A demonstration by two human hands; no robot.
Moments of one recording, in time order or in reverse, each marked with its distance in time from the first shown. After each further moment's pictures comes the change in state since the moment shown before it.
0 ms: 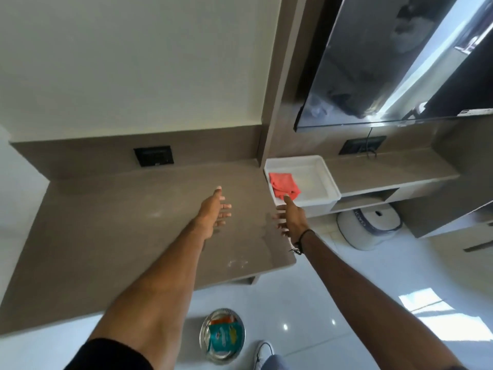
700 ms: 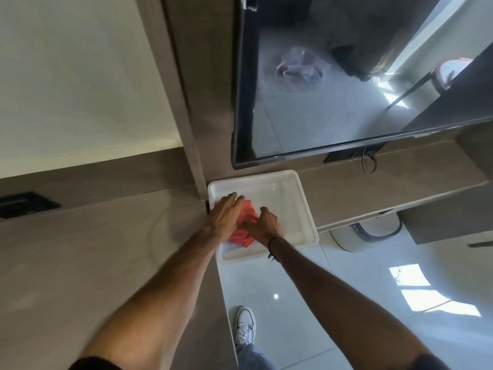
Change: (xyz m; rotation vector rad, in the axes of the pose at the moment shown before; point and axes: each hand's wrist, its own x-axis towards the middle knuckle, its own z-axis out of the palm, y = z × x) left_hand 0.252 0.054 0.244 1.407 -0.161 0.602; right_hand 0.297 -0.070 -0.057 -0.743 -0.069 -0.084
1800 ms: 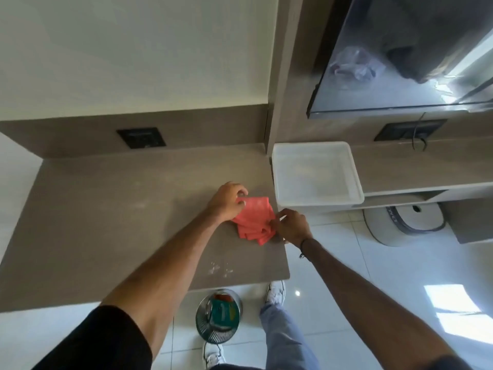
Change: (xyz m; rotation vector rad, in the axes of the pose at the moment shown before) left_hand -0.217 -0.078 -0.014 -0.369 0.212 -0.222; right_hand -0.172 0.026 0.083 0.010 -0.116 -0.115
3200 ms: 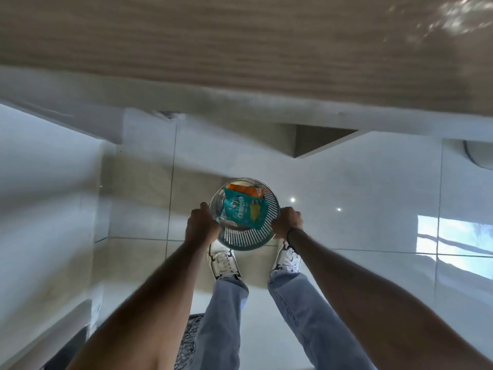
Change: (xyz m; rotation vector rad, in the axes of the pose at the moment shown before) left_hand -0.229 -0.443 0.419 -0.076 -0.219 -0.861; right_hand 0.097 0.346 0.454 -0.455 -0.239 0.338
